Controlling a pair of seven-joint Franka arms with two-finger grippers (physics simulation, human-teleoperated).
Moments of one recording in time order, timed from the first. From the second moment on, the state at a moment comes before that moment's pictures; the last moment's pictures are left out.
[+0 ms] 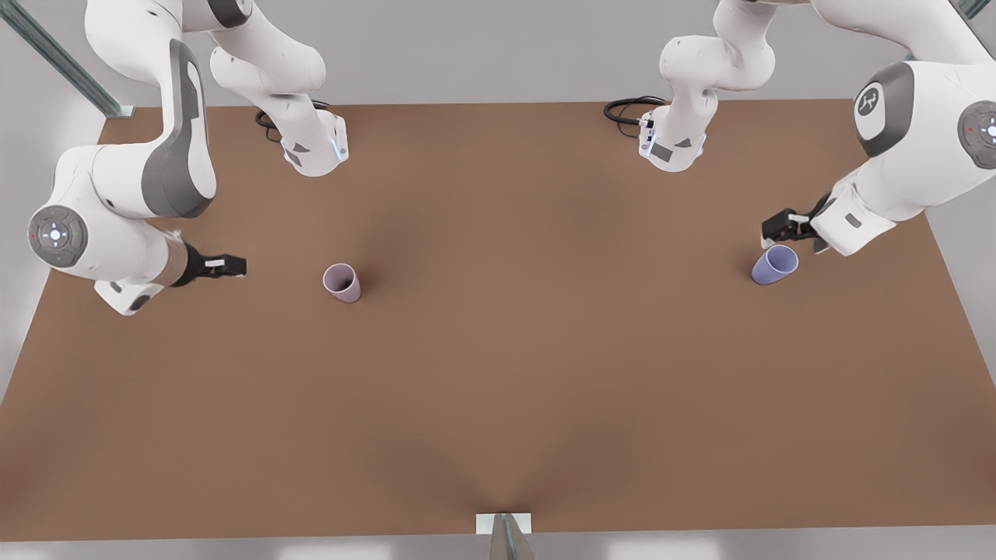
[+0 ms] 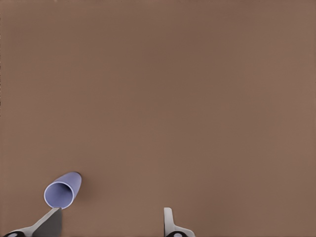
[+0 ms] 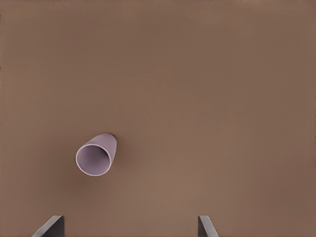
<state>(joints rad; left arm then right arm) -0.15 0.08 0.12 -1.46 -0.07 1.45 0.05 -0.03 0.19 0.07 -1.52 0.00 1.45 -0.03</state>
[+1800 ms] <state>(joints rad) -0.15 0.12 0.15 -1.47 -0.07 1.42 0.09 0.15 0.16 0.10 -2.34 0.00 2.40 0.22</state>
